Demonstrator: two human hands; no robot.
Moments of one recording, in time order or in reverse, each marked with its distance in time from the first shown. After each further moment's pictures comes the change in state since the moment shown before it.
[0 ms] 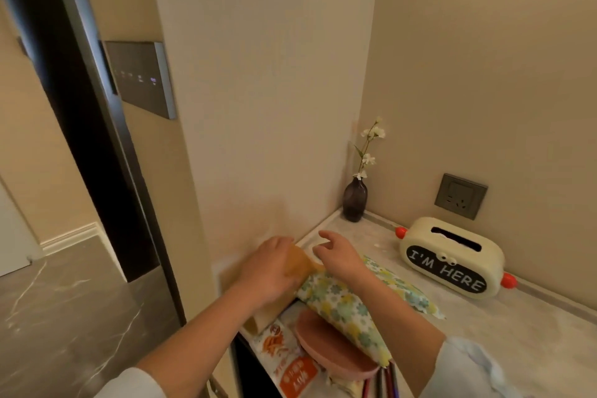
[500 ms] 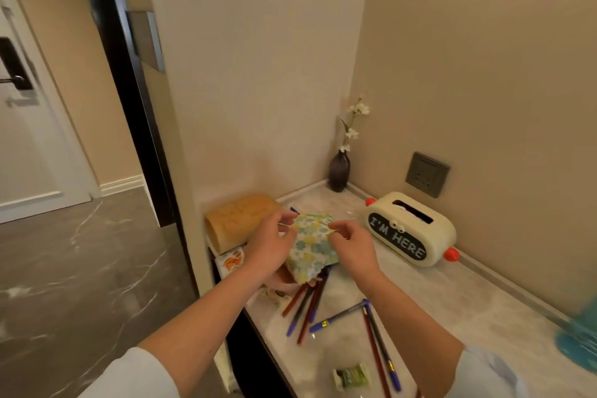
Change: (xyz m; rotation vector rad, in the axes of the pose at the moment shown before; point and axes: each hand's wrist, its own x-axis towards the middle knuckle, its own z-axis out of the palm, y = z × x) left_hand -0.065 0.144 0.046 -0.628 0.383 -0.315; right_hand -0.093 0.080 -0.109 0.104 0.065 -0.122
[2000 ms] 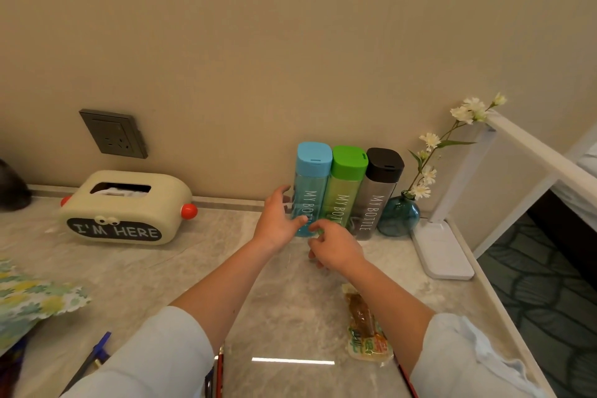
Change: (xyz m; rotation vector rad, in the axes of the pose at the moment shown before) left_hand -0.083 0.179 0.404 -0.183 -0.865 0.290; right_hand -0.096 0.209 -0.311 -0.448 0.382 0.569
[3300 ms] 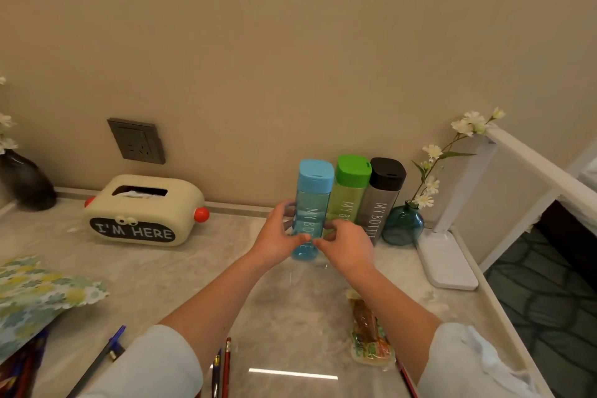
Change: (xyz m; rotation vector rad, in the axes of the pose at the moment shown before) left_hand -0.032 -0.001 -0.015 -0.260 -0.102 0.031; right_hand -0.024 -0.016 -0.022 -0.050 0.243 -0.048
